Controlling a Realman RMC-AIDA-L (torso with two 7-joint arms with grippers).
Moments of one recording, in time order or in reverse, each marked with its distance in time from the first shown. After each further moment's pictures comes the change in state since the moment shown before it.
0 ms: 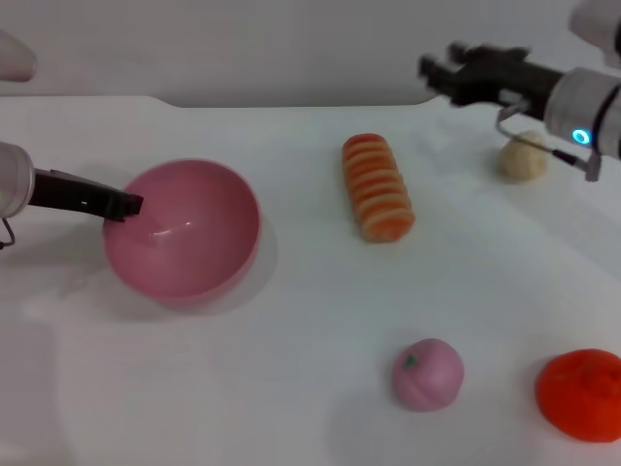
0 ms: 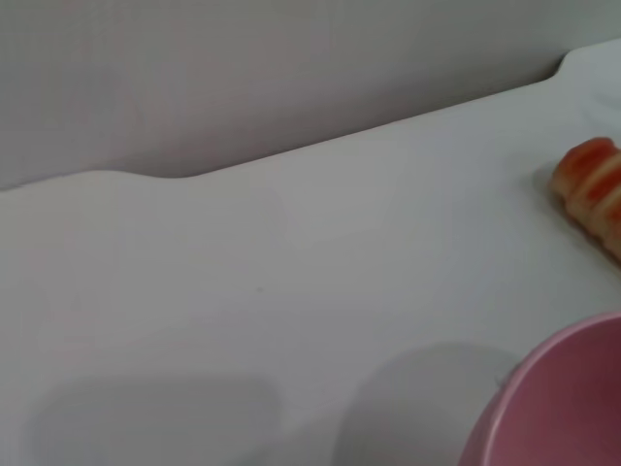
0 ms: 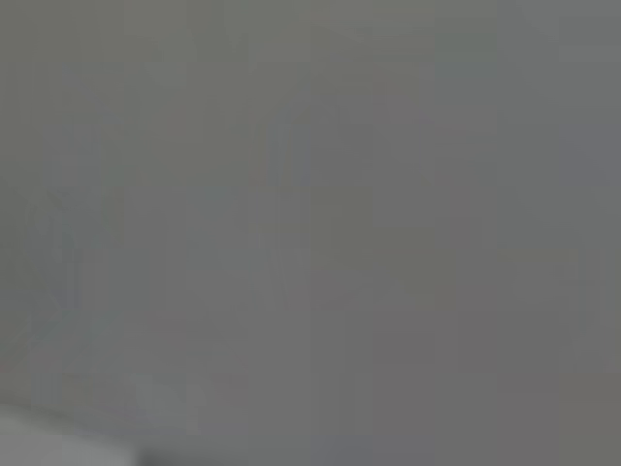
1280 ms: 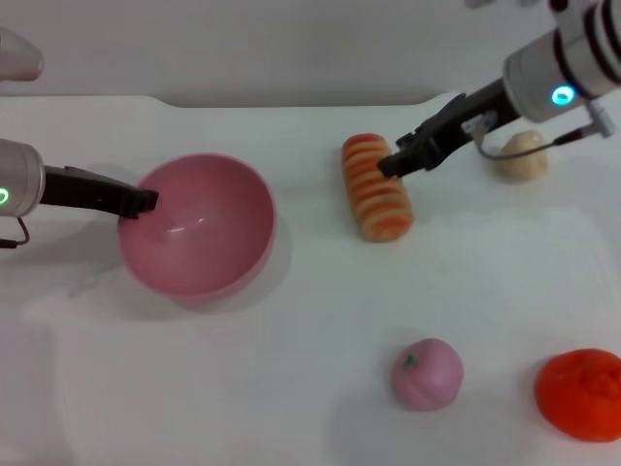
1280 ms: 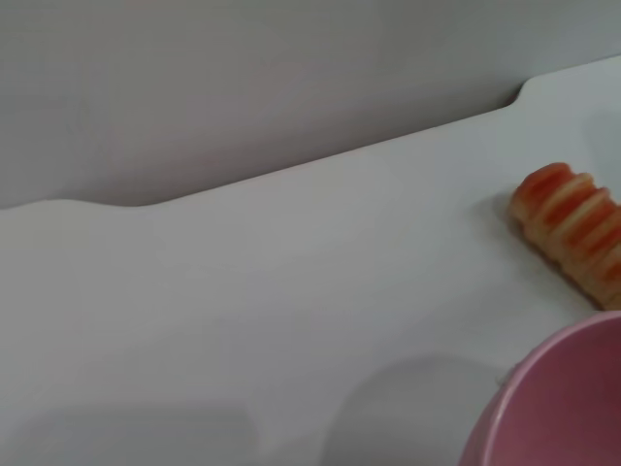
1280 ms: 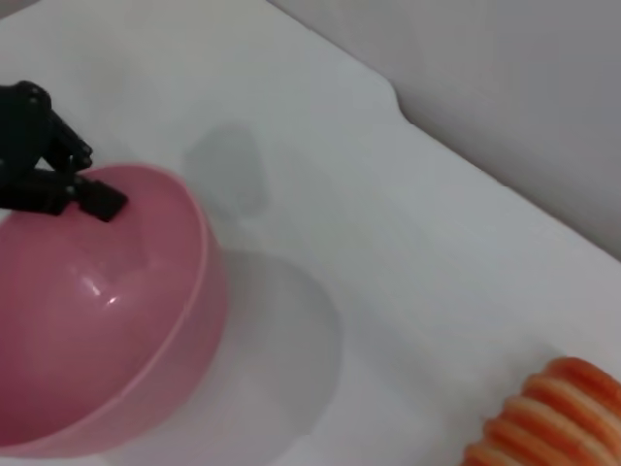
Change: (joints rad) left arm 0.024 -0.001 0.007 -0.002 -0.092 0.014 0.055; right arm 0.328 -0.020 0.268 -0.092 -1.117 -0.621 0.722
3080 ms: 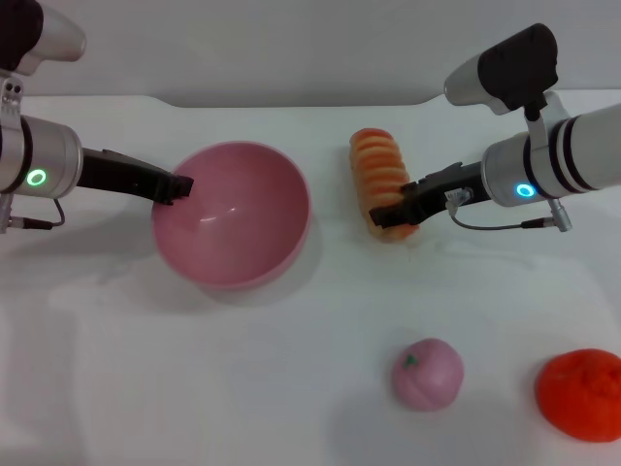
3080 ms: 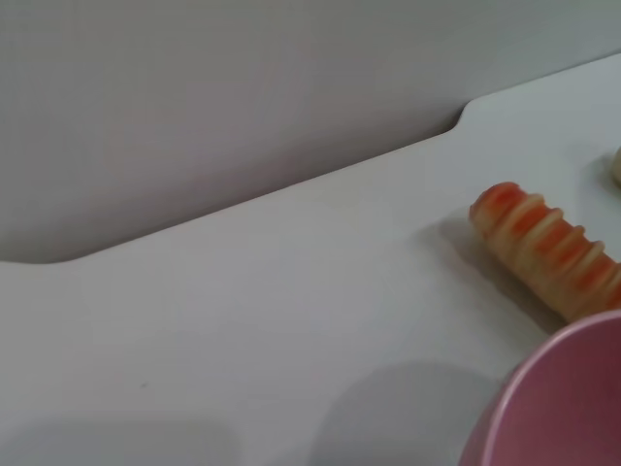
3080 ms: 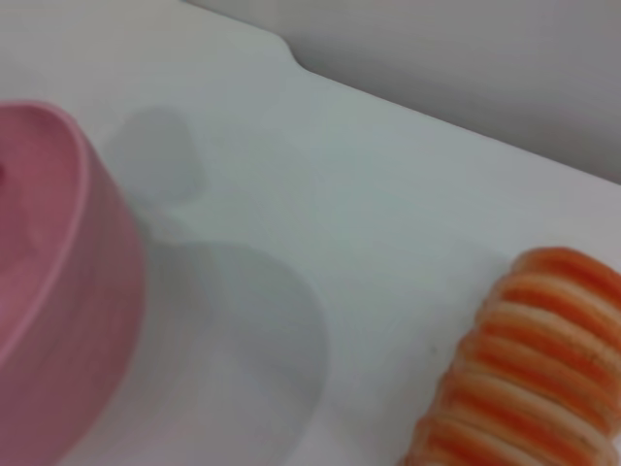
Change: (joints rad) left arm -0.056 0.000 0.050 -0.028 -0.028 0.017 -0.012; right arm -0.102 0.080 -0.067 0.198 0.112 0.371 -0.056
